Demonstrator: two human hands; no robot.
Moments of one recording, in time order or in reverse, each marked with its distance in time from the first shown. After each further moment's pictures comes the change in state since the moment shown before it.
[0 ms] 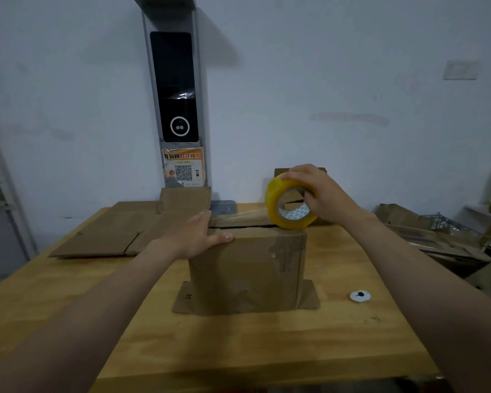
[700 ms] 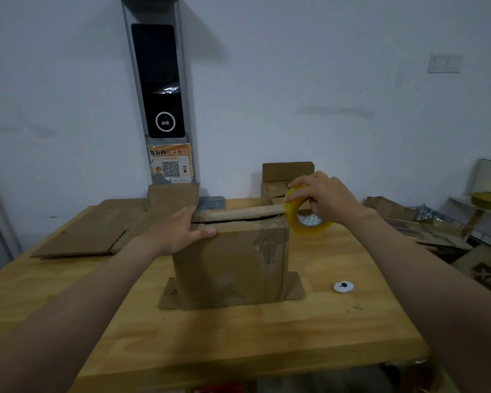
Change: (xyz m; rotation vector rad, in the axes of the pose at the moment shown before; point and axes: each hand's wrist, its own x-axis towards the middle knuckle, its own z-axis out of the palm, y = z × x) left_hand 0.007 -0.007 0.005 0.020 -0.004 -0.041; right_hand -0.033 0.022 -0.021 -0.453 -0.148 0.028
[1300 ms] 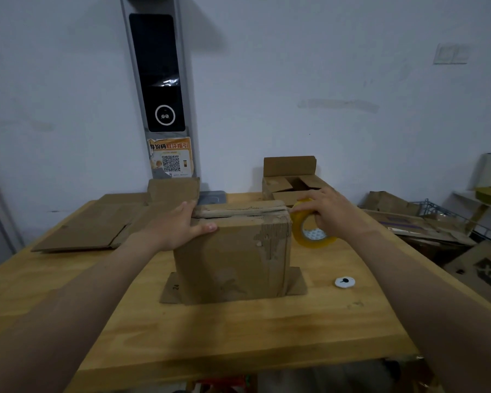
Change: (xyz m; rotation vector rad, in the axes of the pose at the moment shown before) left_hand 0.004 0.001 0.003 0.036 0.001 0.018; right_hand -0.028 -0.005 0.033 0.008 -0.117 0.123
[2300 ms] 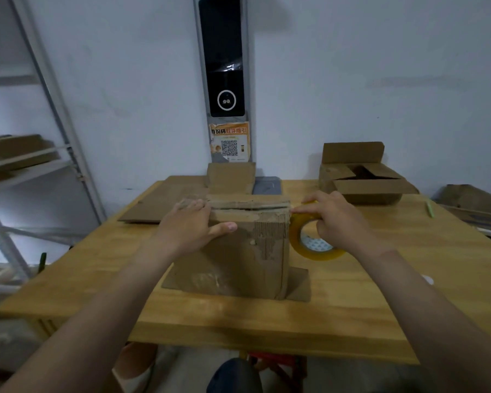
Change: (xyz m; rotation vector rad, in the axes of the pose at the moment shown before) left_hand -0.095 -0.070 -0.017 0.345 0.134 -0.088; right_hand 0.015 -0.156 0.013 0.243 -0.033 0.012
